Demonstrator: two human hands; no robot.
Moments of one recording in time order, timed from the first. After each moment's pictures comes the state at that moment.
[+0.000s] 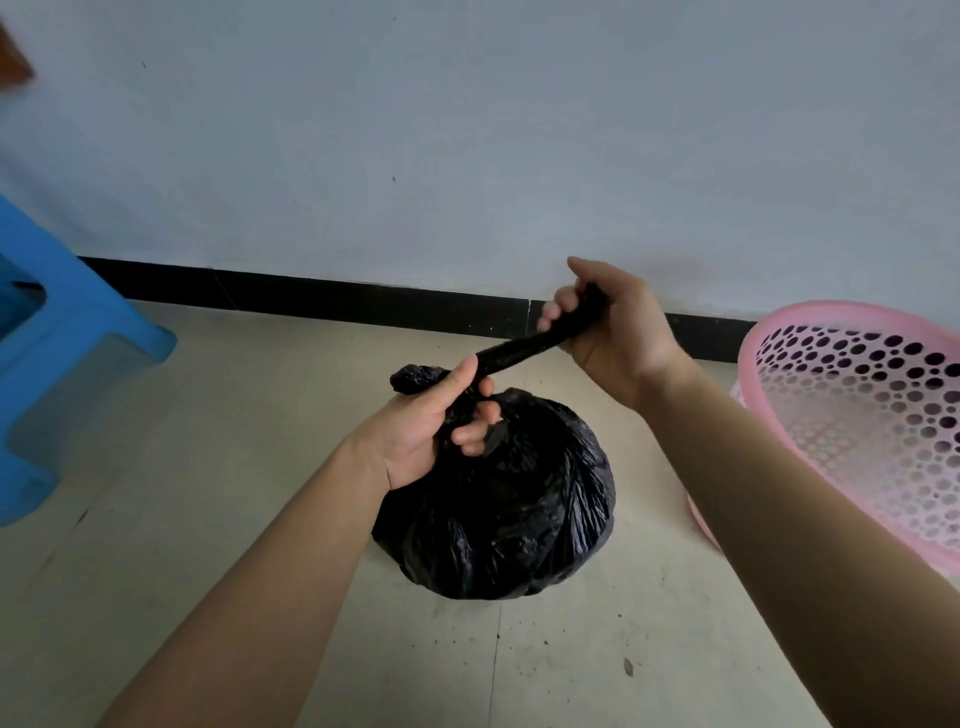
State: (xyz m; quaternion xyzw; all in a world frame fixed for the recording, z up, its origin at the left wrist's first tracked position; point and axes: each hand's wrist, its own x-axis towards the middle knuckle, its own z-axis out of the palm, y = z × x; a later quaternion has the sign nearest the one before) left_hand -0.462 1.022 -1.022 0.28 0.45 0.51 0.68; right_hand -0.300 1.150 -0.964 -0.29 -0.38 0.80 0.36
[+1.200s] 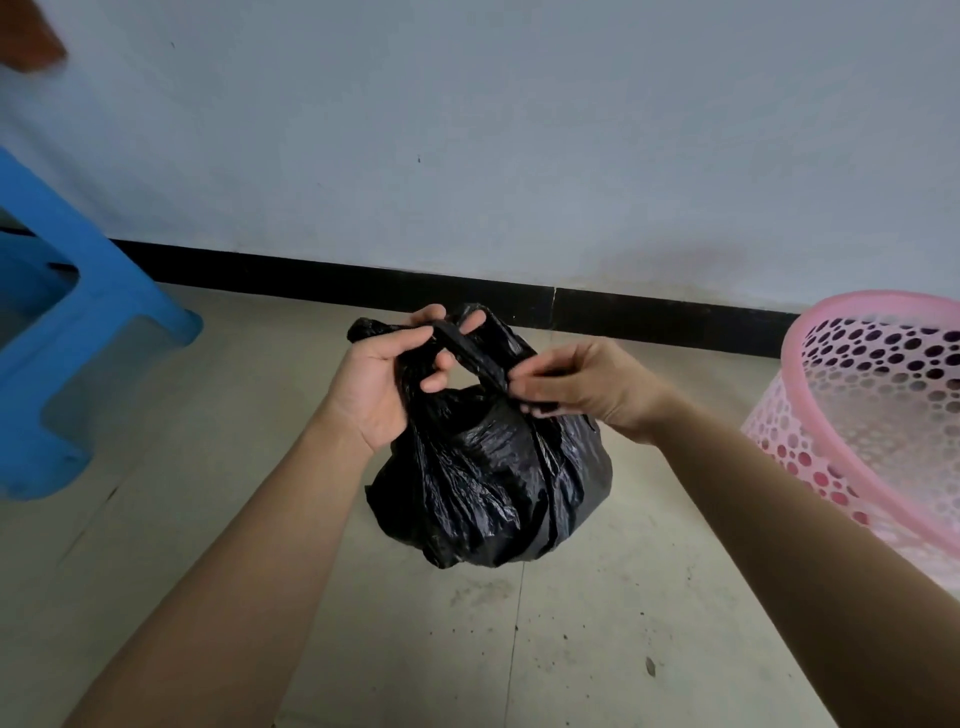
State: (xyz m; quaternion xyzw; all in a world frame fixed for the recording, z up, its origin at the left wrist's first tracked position) left_hand -0.505 1.018 -1.012 0.15 0.37 0.67 0.63; right_hand -0.300 1.131 -1.011 -0.30 -0.63 0.71 0.12
